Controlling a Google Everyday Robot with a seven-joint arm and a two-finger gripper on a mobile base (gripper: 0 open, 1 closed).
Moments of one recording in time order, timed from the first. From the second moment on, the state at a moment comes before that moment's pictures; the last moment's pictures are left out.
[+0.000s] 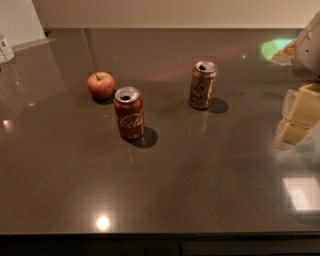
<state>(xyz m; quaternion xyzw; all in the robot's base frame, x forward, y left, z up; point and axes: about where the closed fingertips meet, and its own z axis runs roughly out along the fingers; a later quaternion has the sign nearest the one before) 0.438 -0.217 0.976 -0.60 0.78 -0.03 0.16</state>
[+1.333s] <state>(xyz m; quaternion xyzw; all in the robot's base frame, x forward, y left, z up) 0.513 -0.196 0.956 -0.54 0.81 0.05 0.23</state>
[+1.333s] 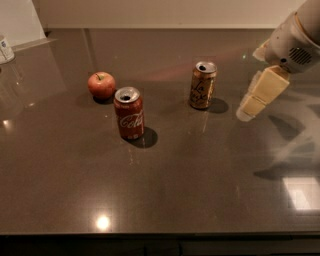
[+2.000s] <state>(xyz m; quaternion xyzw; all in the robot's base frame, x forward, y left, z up) 0.573 -0.166 0.938 -0.50 0.81 0.09 0.29</state>
